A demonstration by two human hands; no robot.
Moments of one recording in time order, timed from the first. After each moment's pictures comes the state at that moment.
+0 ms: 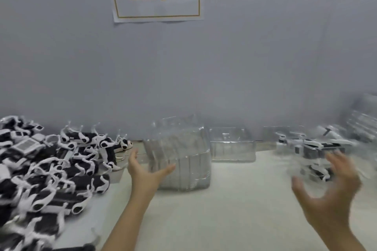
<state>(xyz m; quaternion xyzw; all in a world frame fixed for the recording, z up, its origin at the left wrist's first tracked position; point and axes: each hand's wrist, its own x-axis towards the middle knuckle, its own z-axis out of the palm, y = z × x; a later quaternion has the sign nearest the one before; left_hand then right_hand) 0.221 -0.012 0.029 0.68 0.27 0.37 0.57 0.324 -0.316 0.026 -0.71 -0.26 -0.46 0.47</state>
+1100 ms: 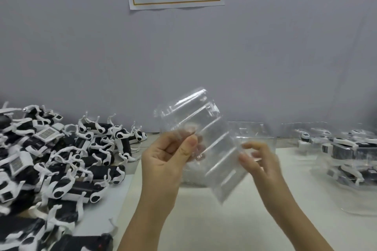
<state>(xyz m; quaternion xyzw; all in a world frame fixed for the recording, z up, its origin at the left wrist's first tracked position) 0.161 -0.080 0.117 0.55 0.00 0.40 0.73 0.263 -0.231 0.084 -0.68 -0.27 -0.01 0.69</state>
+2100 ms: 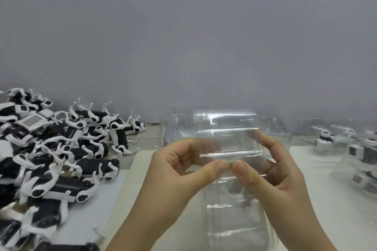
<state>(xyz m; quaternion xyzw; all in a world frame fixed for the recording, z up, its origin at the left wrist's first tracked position) 0.164 -0.071 0.111 0.67 0.02 0.25 0.69 0.245 -0.214 0.096 -0.58 -0.30 0.10 0.75</state>
